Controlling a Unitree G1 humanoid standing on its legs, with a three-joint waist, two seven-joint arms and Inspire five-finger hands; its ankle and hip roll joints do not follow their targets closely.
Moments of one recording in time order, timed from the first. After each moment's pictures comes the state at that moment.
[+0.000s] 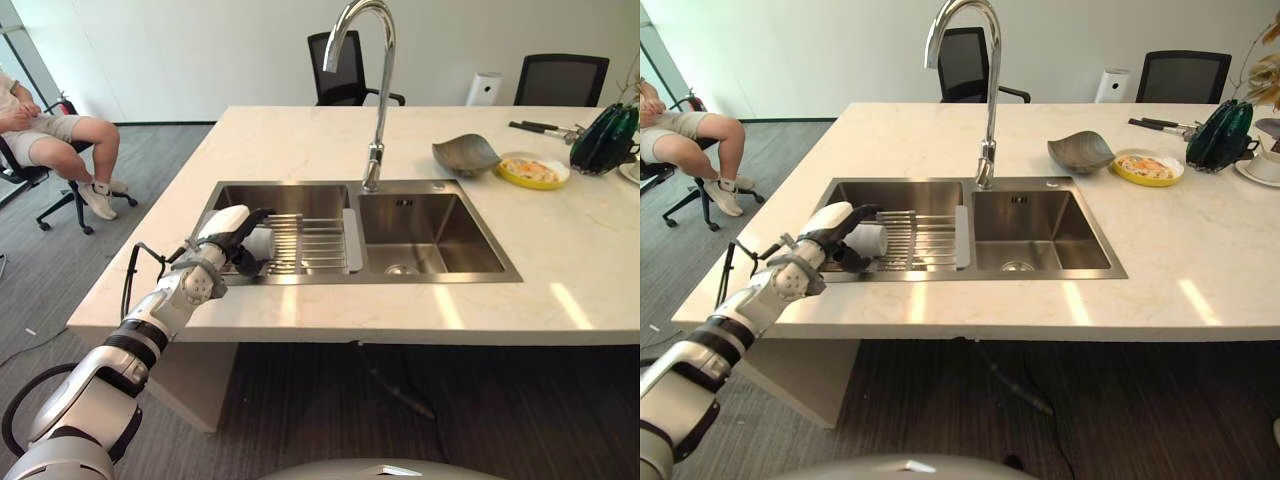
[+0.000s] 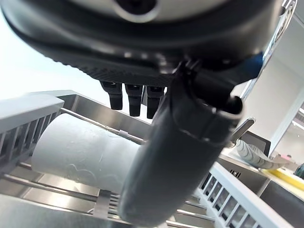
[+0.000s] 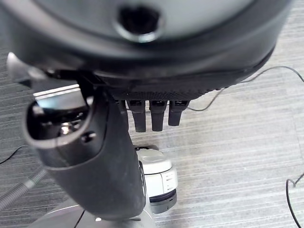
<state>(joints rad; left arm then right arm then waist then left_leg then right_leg) -0.58 0.72 -0.57 0.62 0.29 -0.12 0.08 0.12 -0.26 0.08 1.43 0.24 -0.01 0.12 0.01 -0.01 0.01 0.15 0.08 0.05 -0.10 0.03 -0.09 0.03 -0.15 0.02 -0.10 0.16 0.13</state>
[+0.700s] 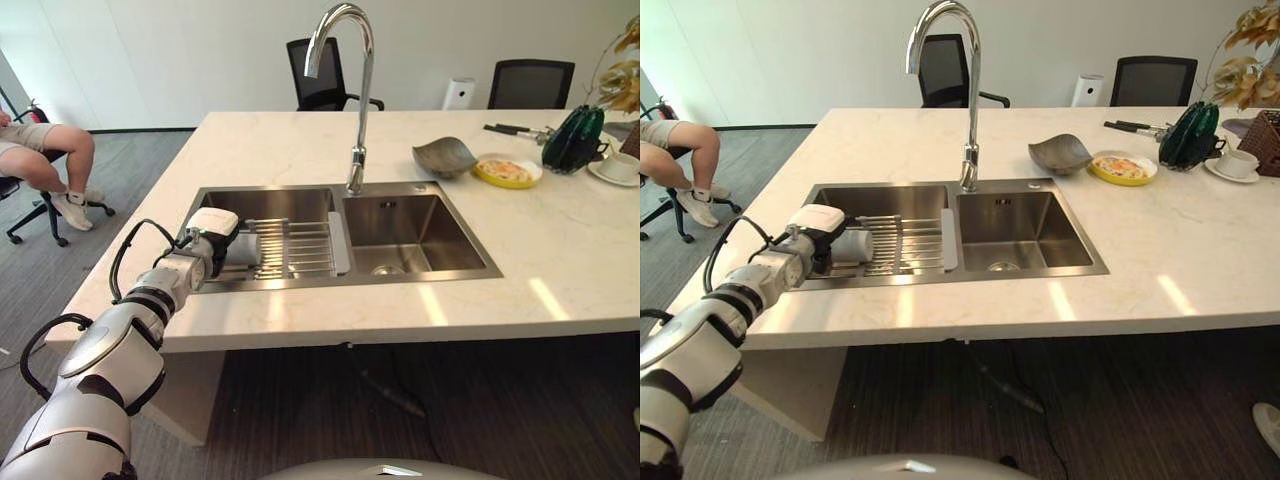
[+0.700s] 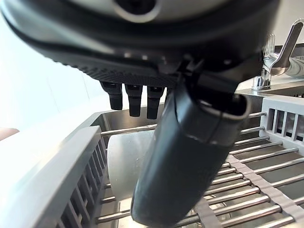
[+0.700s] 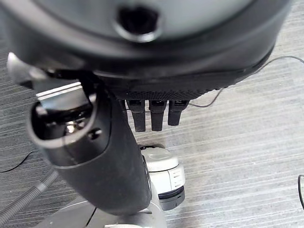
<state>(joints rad) -0.84 0.65 -0.86 1.12 0.60 -0.11 0.16 0.11 -0.25 0.11 1.42 0.28 -0.03 0.12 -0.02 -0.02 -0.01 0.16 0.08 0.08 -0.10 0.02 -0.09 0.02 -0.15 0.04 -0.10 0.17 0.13</state>
